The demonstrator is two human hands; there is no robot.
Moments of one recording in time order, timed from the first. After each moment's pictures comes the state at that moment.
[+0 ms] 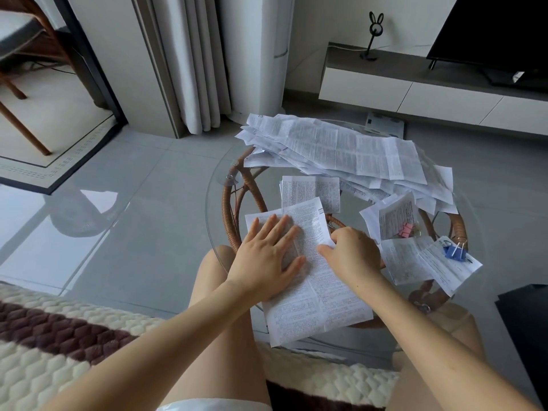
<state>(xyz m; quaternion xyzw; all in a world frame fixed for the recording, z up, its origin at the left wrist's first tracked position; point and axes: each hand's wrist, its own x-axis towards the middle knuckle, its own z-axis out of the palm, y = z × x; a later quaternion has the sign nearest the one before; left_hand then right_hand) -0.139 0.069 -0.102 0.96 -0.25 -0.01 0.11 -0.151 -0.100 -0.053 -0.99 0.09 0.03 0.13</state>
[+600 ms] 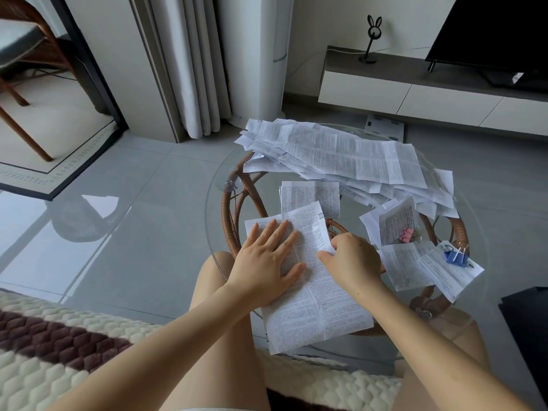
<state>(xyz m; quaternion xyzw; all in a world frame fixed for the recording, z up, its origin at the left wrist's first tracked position) -0.135 0.068 -0.103 0.96 -0.25 -0.02 0.10 -0.153 -0.098 -0.051 -0.99 0.11 0.05 0.13</state>
